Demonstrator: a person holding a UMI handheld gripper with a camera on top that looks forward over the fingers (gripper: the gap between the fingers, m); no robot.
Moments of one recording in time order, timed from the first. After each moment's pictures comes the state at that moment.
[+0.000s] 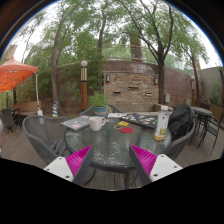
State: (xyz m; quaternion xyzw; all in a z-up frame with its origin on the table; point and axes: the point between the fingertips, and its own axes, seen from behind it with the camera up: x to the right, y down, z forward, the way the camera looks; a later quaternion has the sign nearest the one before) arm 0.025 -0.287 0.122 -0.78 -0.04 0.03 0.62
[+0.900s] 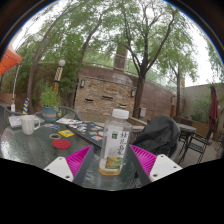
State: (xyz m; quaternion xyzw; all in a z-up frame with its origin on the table) arm 0.283 -0.039 0.096 -0.73 0.00 -0.12 0.67
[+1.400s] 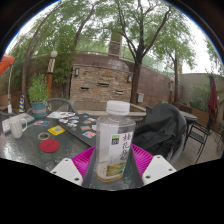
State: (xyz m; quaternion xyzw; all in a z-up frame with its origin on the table) arm 0.316 0.023 0.073 -0.78 0.04 -0.11 0.61
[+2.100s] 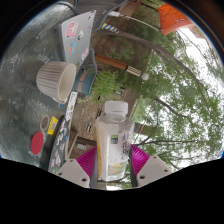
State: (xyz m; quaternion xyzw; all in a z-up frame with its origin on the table) arm -0.003 0.069 0.239 -0.41 -0.48 -0.65 0.42
